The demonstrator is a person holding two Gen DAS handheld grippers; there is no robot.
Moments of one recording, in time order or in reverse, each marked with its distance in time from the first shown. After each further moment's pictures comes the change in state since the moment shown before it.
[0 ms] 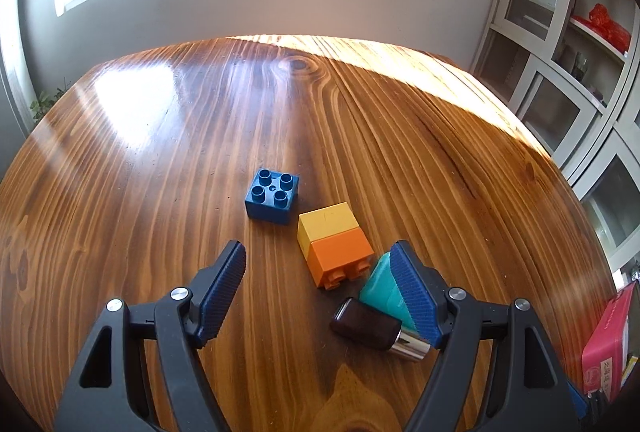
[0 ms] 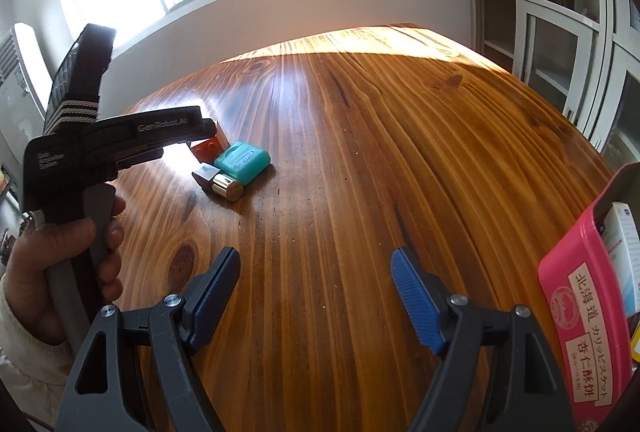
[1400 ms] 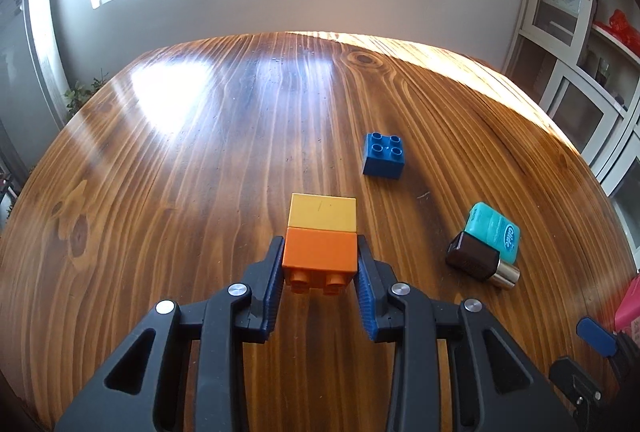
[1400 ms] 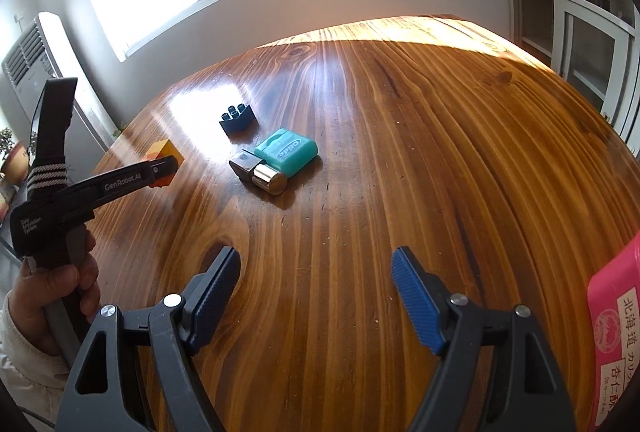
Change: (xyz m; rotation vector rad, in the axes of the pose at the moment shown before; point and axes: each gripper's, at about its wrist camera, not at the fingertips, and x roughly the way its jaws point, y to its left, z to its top) left arm -0.036 0.070 -0.040 -0.038 -0.017 0.099; right arm 0.020 0.014 0.006 -0.049 0.048 0.129
